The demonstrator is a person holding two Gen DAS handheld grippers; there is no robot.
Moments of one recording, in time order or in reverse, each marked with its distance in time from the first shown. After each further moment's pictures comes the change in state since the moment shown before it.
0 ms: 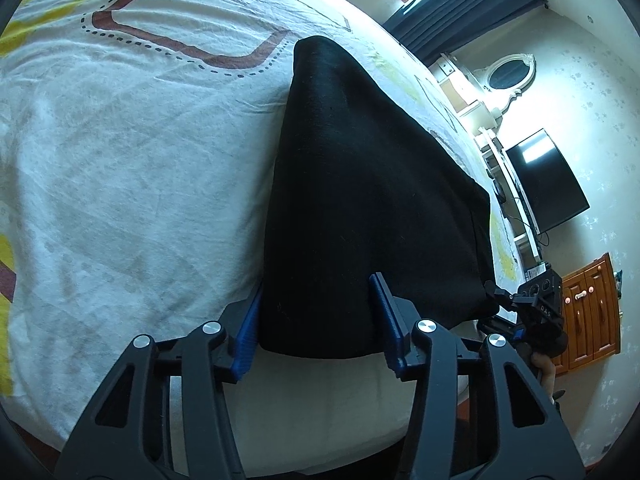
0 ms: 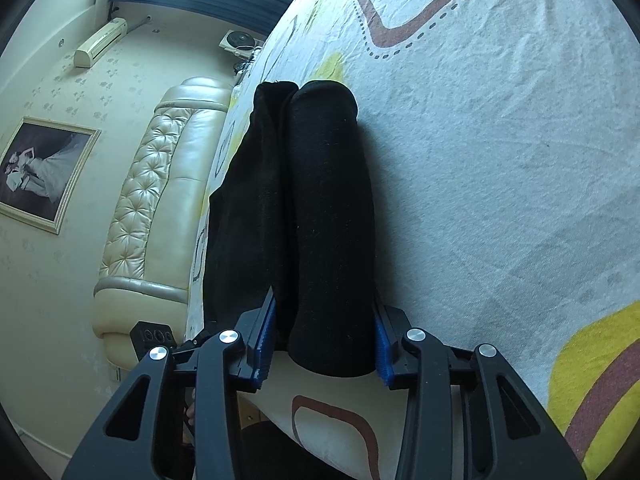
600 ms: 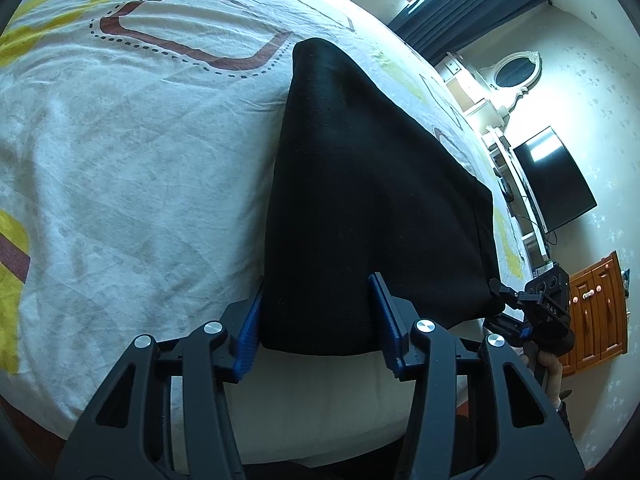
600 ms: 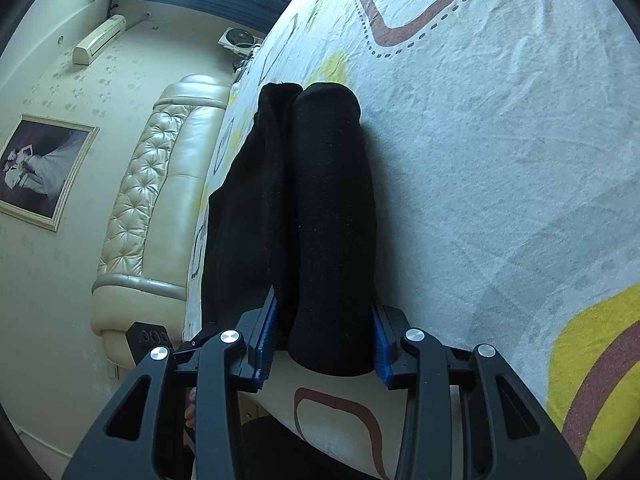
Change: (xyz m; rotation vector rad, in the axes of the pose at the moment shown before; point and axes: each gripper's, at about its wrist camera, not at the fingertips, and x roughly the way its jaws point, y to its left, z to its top) left arm -0.005 -0.004 -0.005 0.004 -0.002 0.033; right arm -0.002 0.003 -0.001 -0.008 0.010 -0.008
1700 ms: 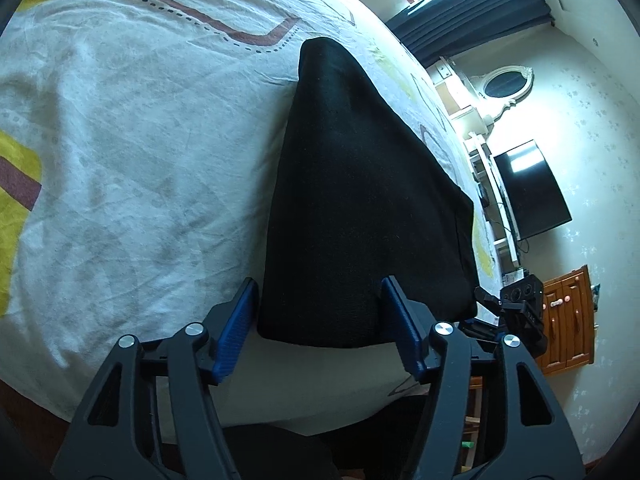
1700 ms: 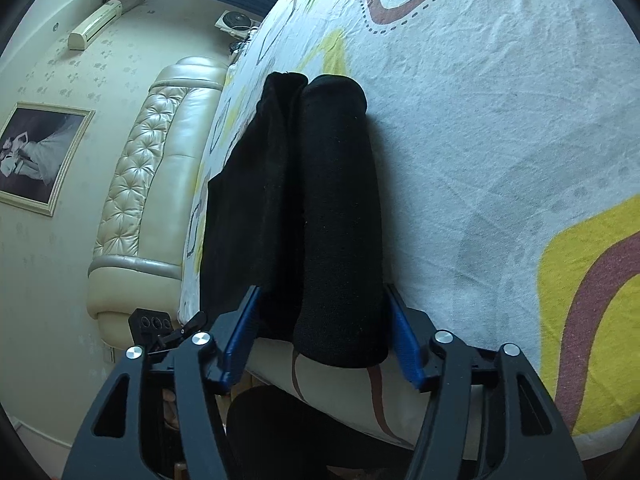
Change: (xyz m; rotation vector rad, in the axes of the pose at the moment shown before) left arm -0.020 0.024 -0.018 -0.092 0.041 -0.136; right arm -0.016 0.006 -0.018 -0.013 0.069 -0.018
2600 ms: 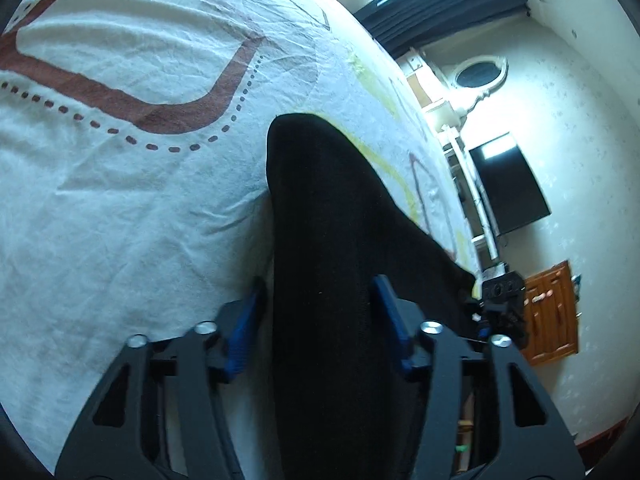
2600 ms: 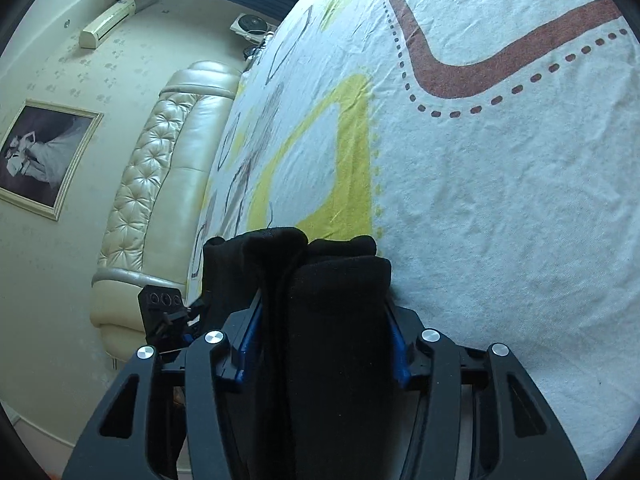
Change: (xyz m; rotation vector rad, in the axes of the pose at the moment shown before) left arm 0.070 0.002 0.114 0.116 0.056 -0.064; right arm 0.041 -0.006 0.091 -0.050 -0.032 0.038
